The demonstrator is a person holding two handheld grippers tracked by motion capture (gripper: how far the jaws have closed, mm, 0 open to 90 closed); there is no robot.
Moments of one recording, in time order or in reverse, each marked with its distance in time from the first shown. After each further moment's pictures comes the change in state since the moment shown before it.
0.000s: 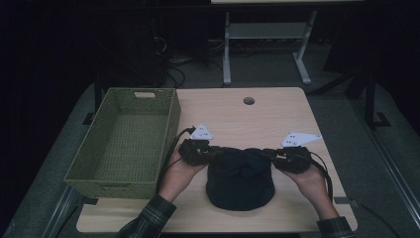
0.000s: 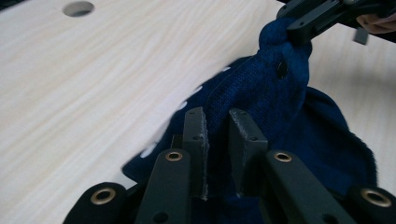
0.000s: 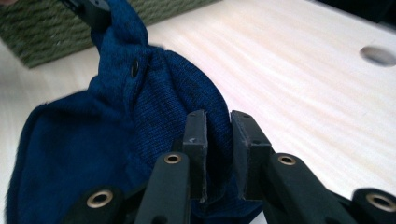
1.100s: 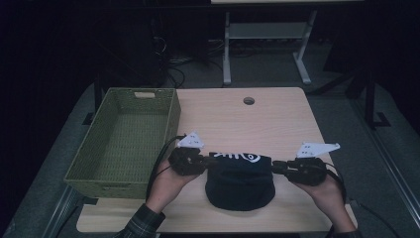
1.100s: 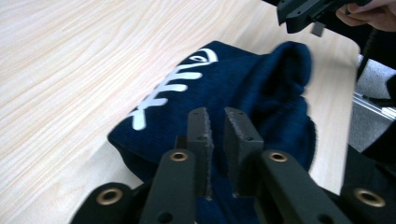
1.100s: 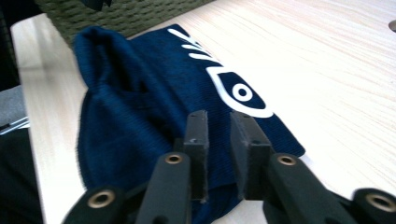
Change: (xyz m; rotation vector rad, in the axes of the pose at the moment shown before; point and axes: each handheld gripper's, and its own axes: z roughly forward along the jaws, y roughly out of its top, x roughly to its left) left arm -0.007 -0.009 -0.025 0.009 -0.062 -0.046; right arm 0.004 -0.022 -0.032 -0.008 0.081 0.044
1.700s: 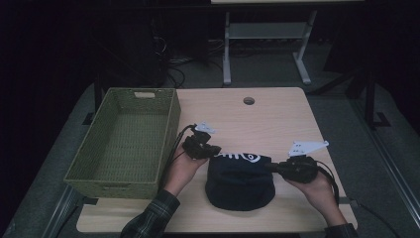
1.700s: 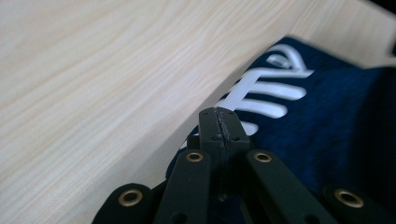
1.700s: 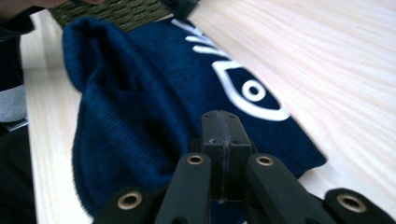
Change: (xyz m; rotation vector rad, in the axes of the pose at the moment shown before) left arm 0.043 0.005 0.061 0.107 0.083 -0.088; right arm -0.003 -0.003 0.020 0.029 0.061 0.014
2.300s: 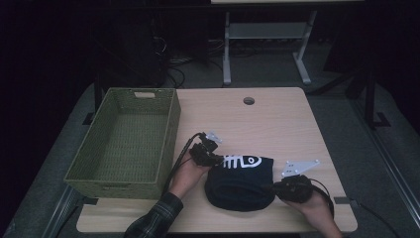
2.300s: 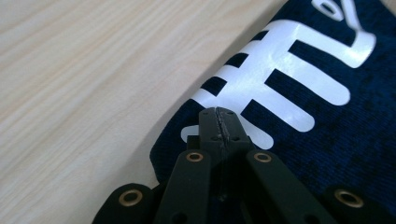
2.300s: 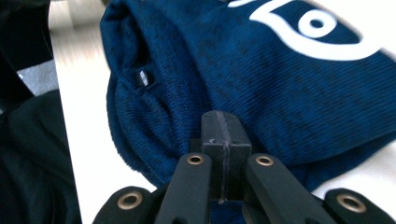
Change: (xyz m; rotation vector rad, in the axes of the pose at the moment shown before) left arm -0.006 -0.011 0.032 0.109 -0.022 0.064; right arm 0.029 -0.037 0.018 0.082 0.069 0.000
